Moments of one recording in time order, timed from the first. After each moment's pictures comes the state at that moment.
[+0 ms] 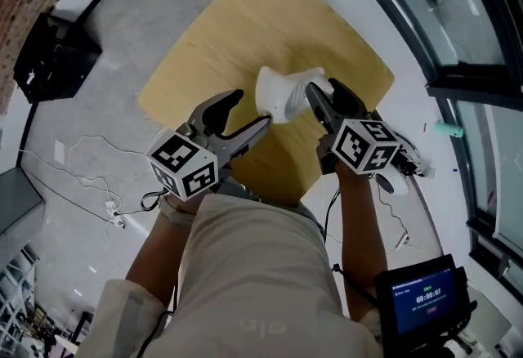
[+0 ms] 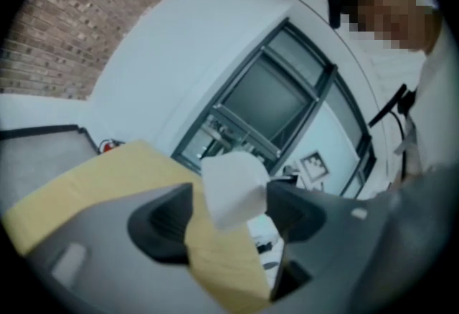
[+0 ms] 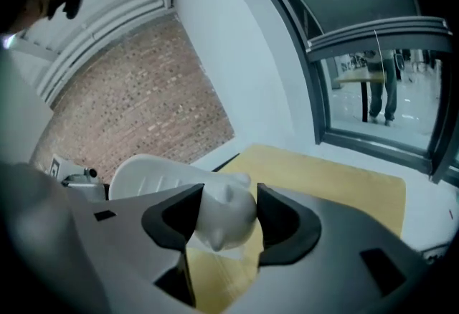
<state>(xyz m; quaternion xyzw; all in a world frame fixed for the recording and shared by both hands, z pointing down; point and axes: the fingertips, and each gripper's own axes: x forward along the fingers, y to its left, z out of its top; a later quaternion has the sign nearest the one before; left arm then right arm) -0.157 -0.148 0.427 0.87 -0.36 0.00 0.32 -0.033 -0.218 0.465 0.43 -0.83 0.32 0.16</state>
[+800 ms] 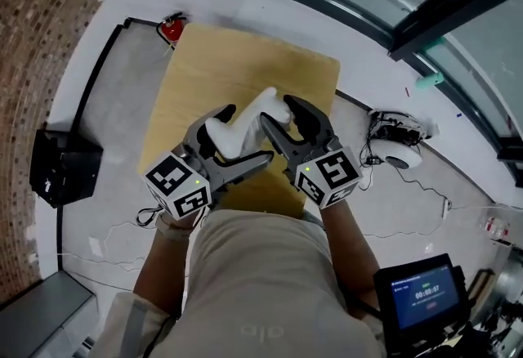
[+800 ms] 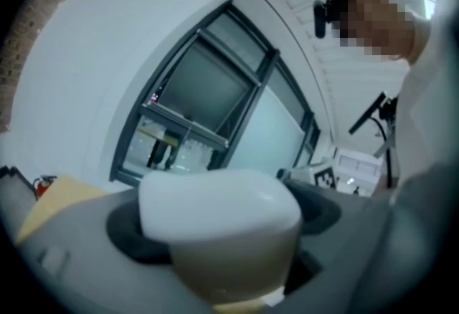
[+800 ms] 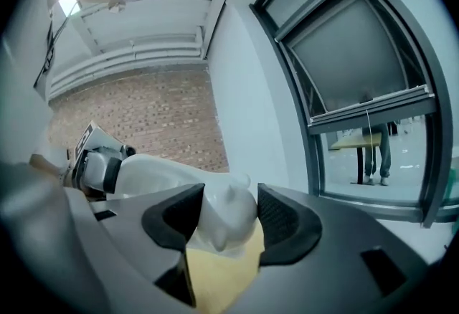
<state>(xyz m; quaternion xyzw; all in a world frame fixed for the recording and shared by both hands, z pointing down) -0.040 -0.140 0.316 0.96 -0.16 0.03 0.22 0.000 -0.171 0.336 0.48 -0.86 0.14 0.03</state>
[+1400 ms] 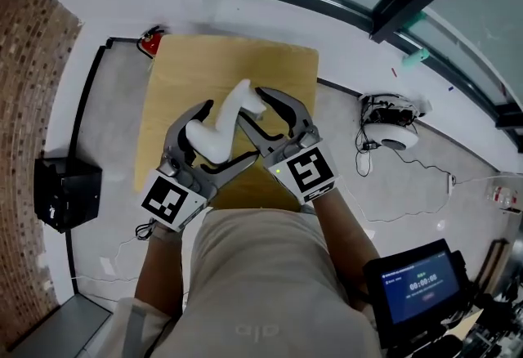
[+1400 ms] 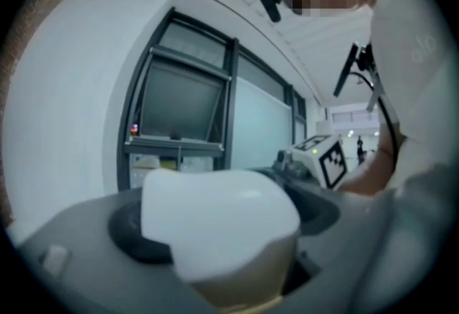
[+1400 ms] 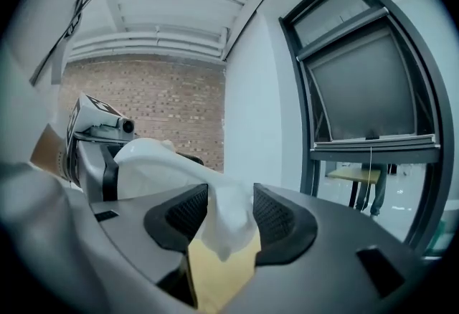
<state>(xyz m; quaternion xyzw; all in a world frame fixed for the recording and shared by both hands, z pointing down) -0.010 -0.133 0.288 0.98 -0.17 0.06 0.04 0.010 -0.171 0.310 0.50 -0.87 0.02 0.07</state>
